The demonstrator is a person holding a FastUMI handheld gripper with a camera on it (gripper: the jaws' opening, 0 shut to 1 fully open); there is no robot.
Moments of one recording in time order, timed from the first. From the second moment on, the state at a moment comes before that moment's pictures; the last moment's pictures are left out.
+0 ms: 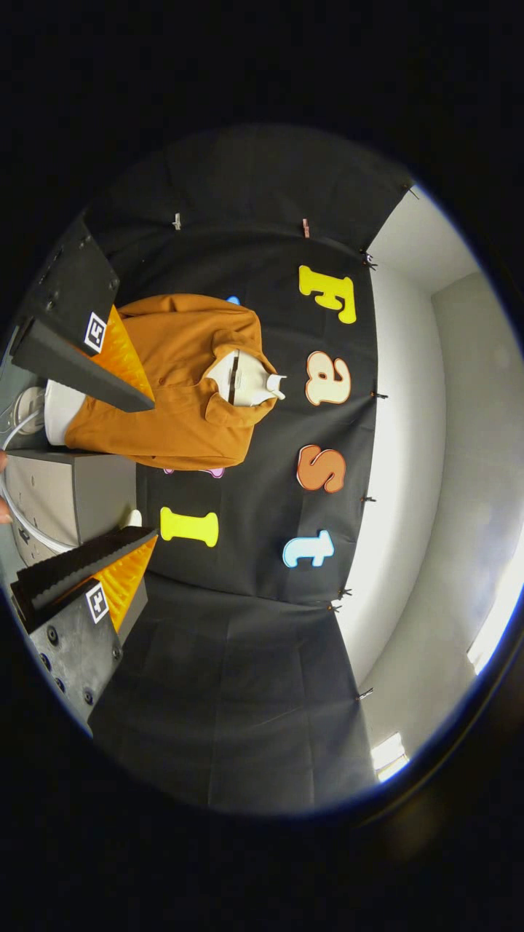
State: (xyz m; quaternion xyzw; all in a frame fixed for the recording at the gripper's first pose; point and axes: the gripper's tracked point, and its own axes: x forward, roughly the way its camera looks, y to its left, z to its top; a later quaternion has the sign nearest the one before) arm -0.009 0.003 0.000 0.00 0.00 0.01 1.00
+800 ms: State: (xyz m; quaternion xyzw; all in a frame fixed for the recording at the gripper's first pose) arm 0.102 -0.116 -0.112 0.03 0.19 0.00 0.98
